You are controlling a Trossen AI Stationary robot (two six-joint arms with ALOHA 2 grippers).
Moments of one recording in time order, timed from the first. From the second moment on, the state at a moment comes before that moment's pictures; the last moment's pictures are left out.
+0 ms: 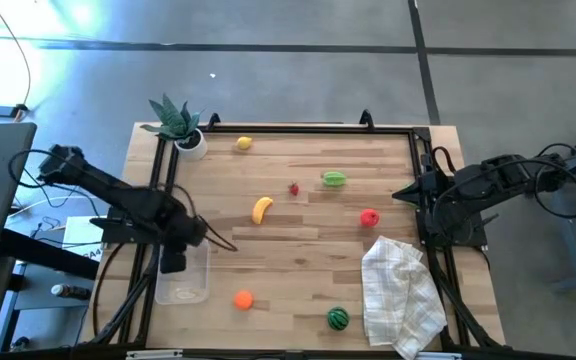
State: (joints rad) left arm -0.31 1.12 0.85 -1.24 0.21 -0.58; right arm 0.33 0.59 0.97 -0.92 0.36 0.13
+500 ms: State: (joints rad) left arm -0.33 1.57 0.85 -0.96 0.33 -0.34; right arm 0.33 0.59 0.97 -0.92 0.36 0.13
